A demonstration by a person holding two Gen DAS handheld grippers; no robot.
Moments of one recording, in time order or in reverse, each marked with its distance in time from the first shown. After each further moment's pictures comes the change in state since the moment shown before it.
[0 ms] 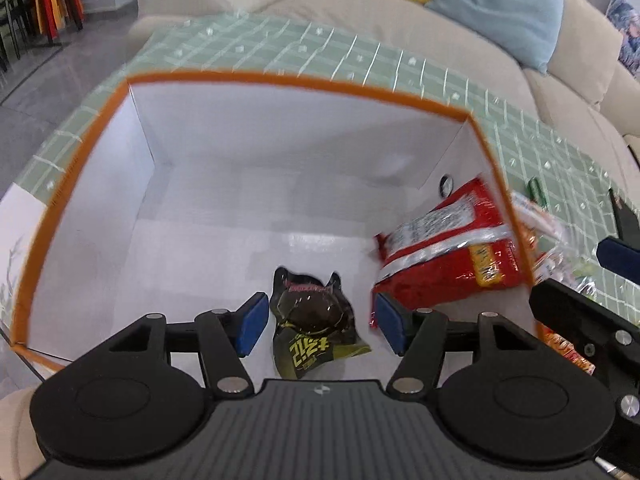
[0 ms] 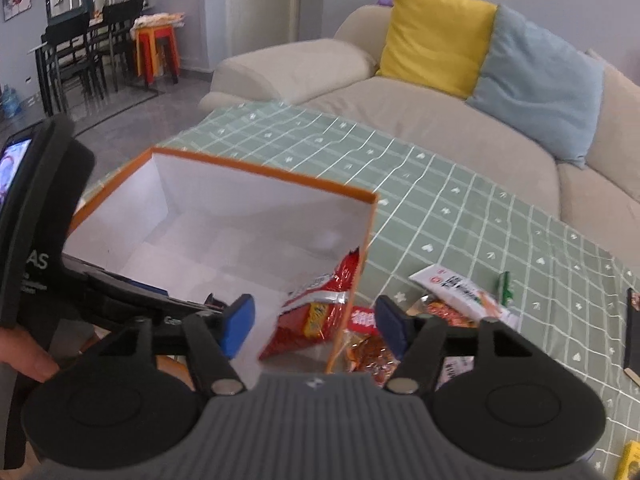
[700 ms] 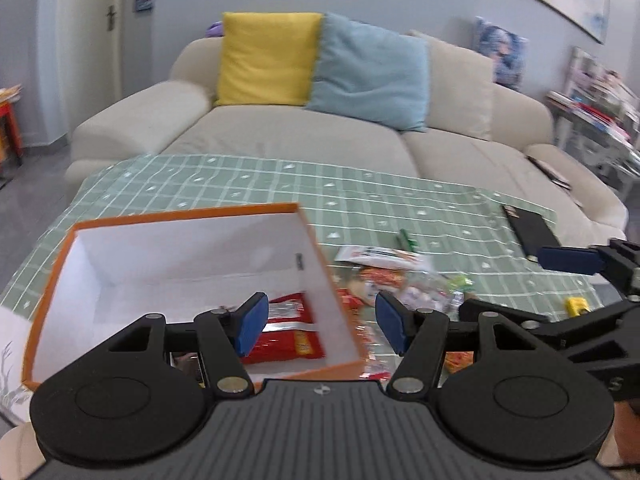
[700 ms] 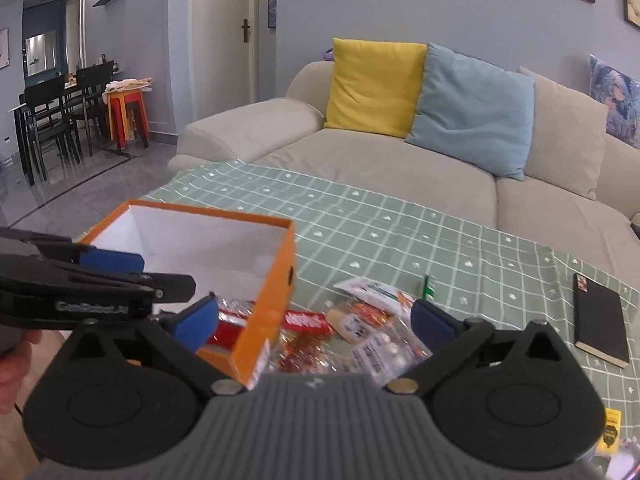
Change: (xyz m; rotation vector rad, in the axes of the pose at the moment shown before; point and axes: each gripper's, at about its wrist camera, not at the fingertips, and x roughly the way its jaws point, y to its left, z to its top) left arm -0.090 -0.082 -0.050 0.260 -0.338 -0.166; right arm -0.088 -0.061 -0.058 0.091 -0.152 -0.070
